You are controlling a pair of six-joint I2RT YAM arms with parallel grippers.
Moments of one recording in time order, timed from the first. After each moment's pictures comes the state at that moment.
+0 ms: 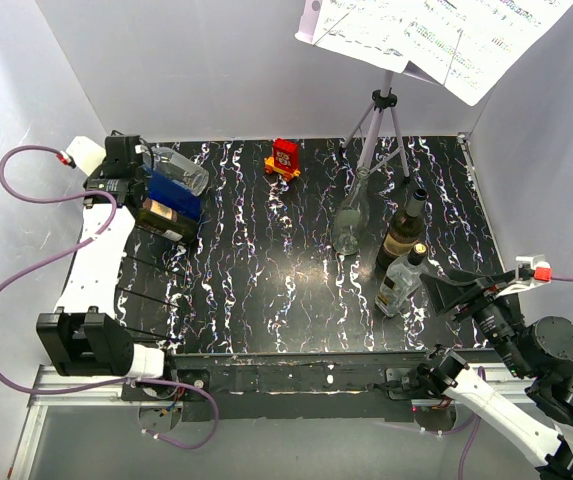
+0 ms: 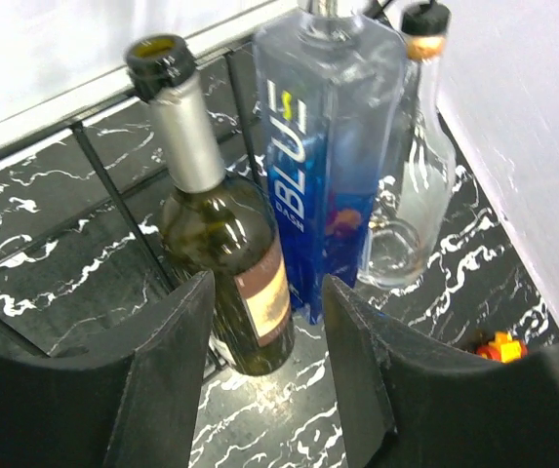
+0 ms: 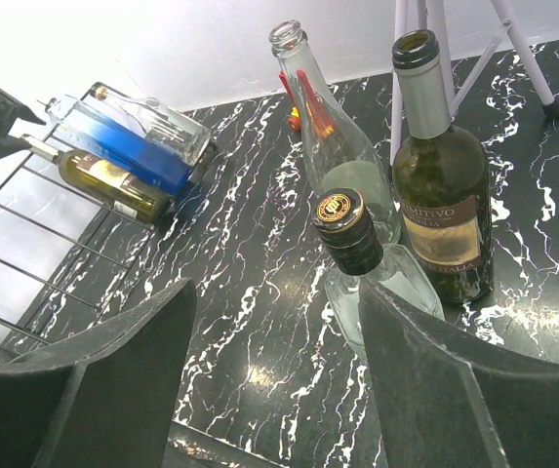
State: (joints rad) left arm -0.02 1.39 1.41 -0.70 -0.60 -0.84; right arm 0.85 0.09 0.87 -0.77 0.41 0.44
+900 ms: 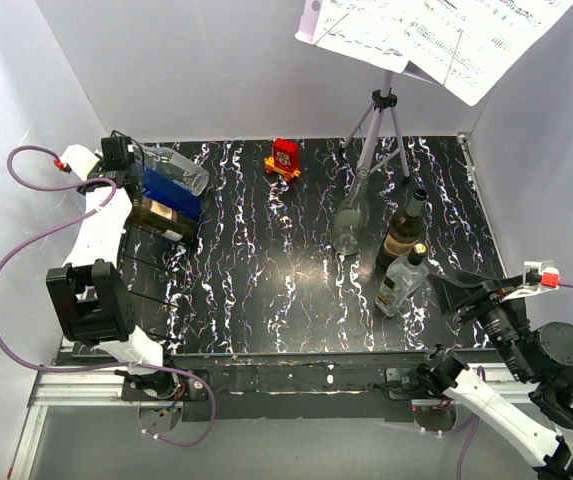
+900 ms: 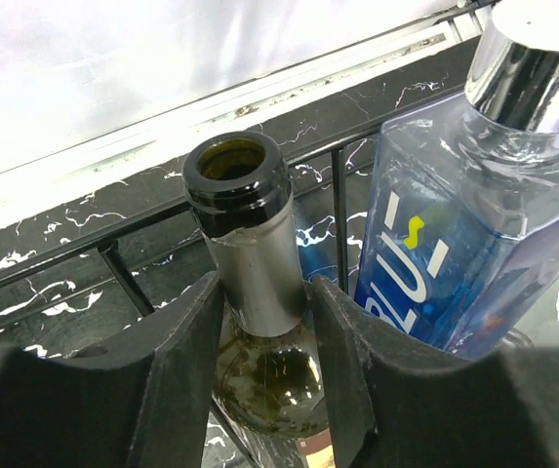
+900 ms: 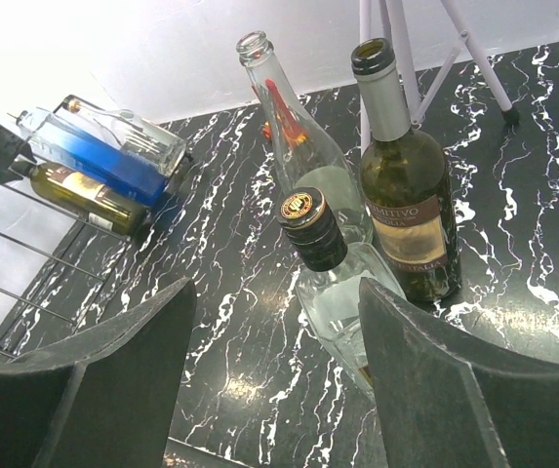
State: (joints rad) left arm 0.12 1.60 1.41 -0.62 -0.68 -0.83; right arm 0.85 0.05 0.87 -0.80 0.47 0.42
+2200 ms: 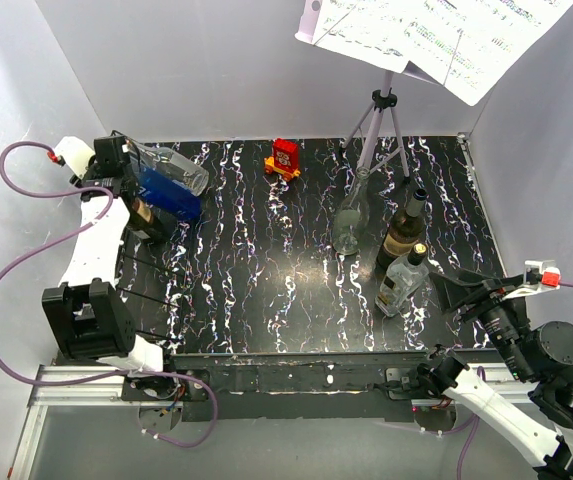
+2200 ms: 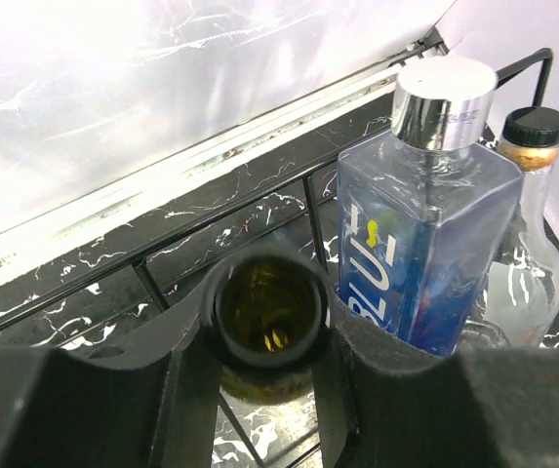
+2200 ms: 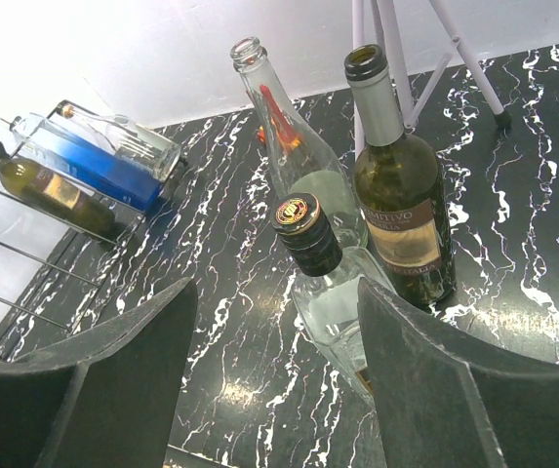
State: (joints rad) left arm 0.12 1.51 1.36 -0.50 -0.69 -0.70; right arm 0.85 0.06 0.87 -0.80 0.48 0.41
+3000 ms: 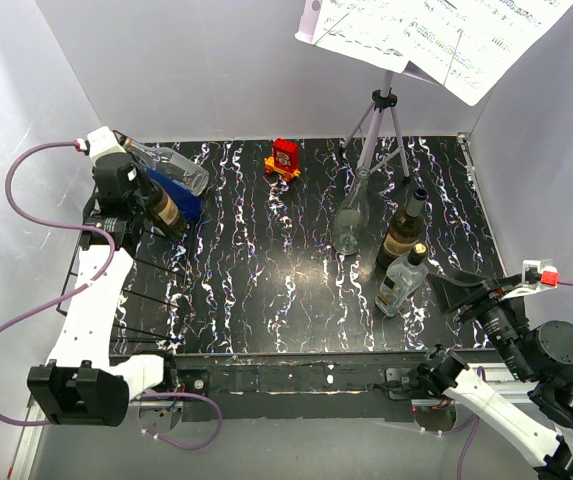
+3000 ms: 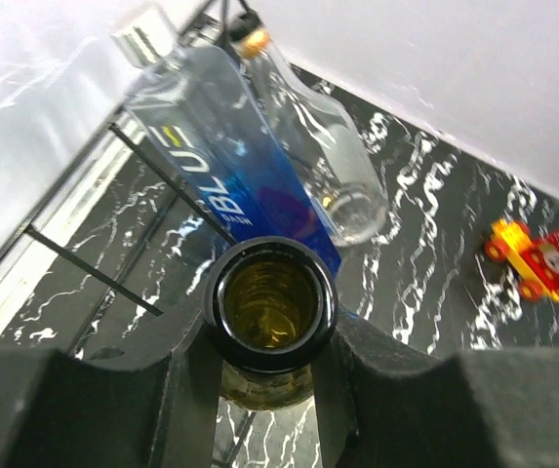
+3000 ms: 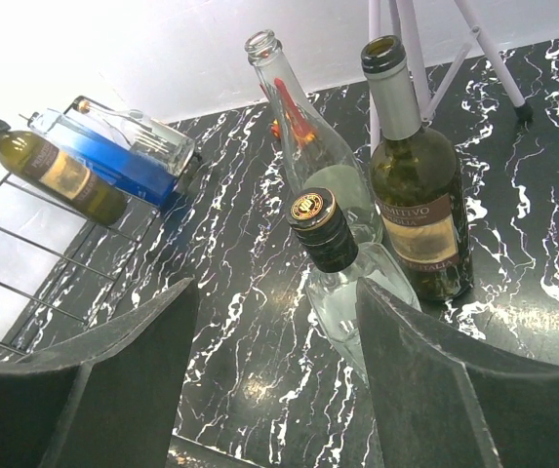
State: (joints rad) left arm -0.04 1.15 1.20 -0.39 -0.43 -0.34; right arm 0.85 0.06 0.87 -0.80 0.46 0.43
